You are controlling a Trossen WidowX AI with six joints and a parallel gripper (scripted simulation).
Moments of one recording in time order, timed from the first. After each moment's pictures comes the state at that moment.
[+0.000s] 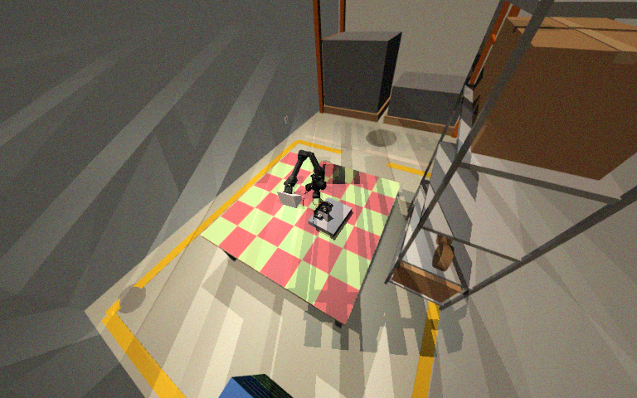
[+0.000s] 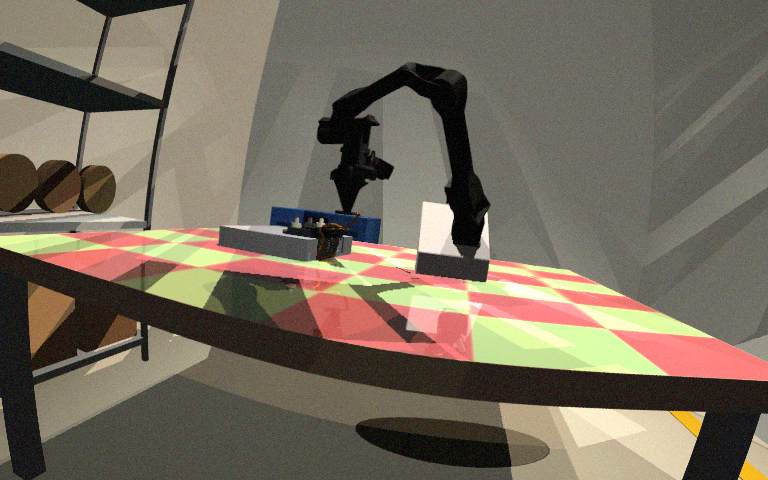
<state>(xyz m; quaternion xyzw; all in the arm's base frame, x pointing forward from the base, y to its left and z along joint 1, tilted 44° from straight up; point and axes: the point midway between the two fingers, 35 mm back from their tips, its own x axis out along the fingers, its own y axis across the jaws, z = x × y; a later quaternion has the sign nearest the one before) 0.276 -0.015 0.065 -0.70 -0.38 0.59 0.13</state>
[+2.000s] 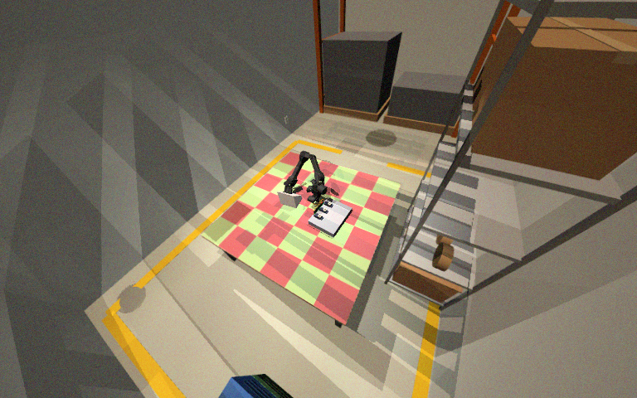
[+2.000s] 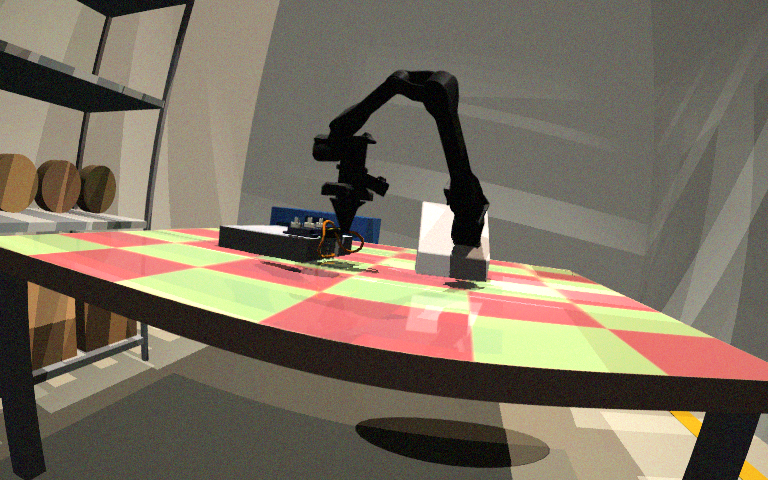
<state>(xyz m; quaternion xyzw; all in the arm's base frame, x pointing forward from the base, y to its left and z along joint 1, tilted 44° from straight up) 0.279 0.005 0.027 -0.63 -0.19 0.68 0.33</state>
